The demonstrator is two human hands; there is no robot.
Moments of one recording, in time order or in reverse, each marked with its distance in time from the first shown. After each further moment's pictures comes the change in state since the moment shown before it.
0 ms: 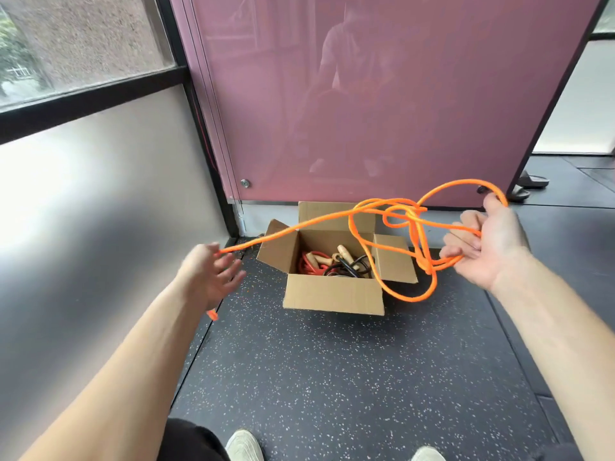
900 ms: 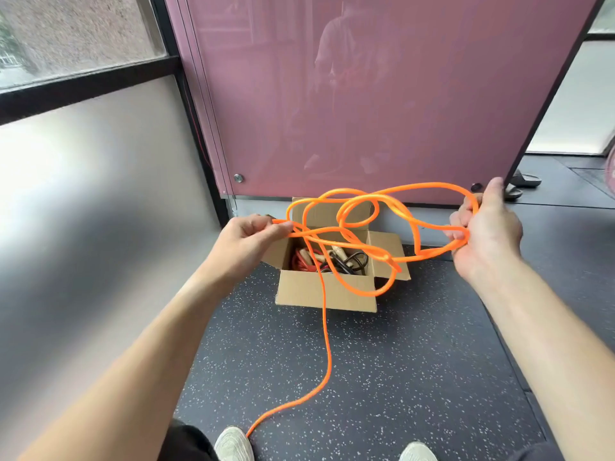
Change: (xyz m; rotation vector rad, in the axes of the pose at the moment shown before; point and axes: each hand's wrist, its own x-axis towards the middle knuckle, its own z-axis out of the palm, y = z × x) left_hand -0.038 -0.016 0.046 0.656 -0.445 0.835; right_hand 0.002 0.005 0.016 0.052 0.224 -0.326
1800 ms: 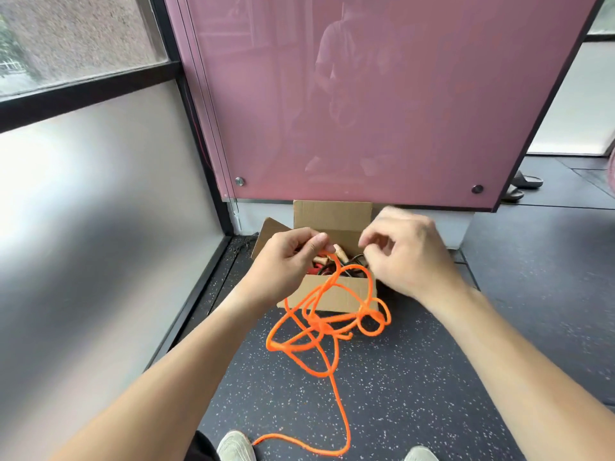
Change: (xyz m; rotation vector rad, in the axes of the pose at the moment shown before) left_hand -0.016 0.019 0.043 0.065 -0.116 0.150; right_hand -0.039 0.039 0.012 -1.089 -0.591 -1.052
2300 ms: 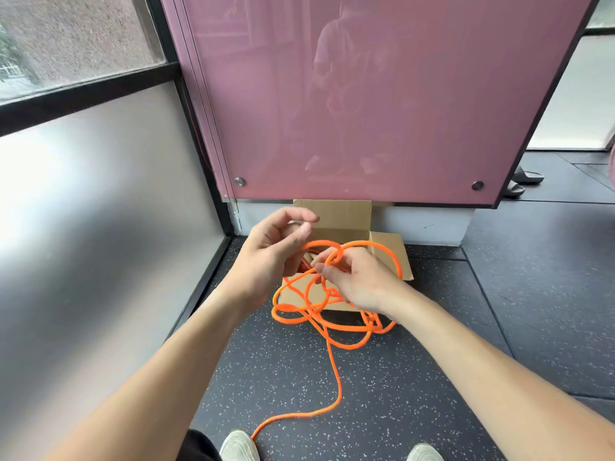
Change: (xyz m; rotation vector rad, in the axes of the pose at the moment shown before) left_hand -0.001 -0.001 -0.016 -0.527 -0.023 -0.027; right_hand -0.008 -0.029 0.046 0.459 -0.493 0.436
